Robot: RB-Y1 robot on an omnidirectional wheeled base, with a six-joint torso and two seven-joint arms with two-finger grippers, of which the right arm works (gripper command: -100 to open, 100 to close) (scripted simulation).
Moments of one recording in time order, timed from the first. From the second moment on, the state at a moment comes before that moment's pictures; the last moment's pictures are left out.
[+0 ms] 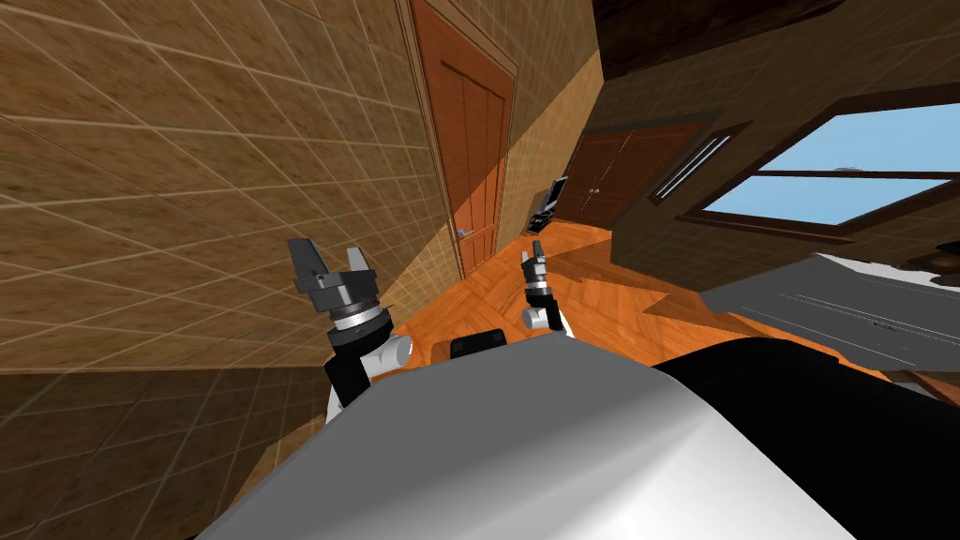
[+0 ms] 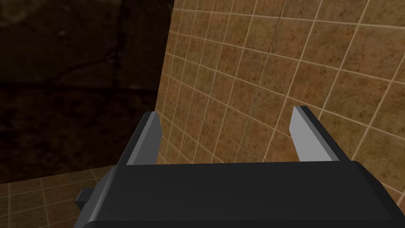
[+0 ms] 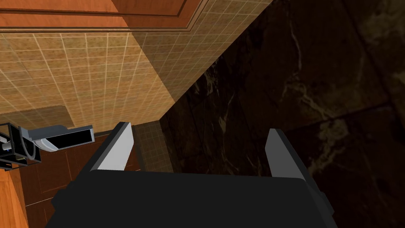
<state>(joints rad) 0.44 -0.01 0.05 -2.13 -0.07 -0.41 0.12</state>
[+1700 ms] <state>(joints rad) 0.28 -0.08 0.01 -1.72 -0.06 -0.52 0.06</state>
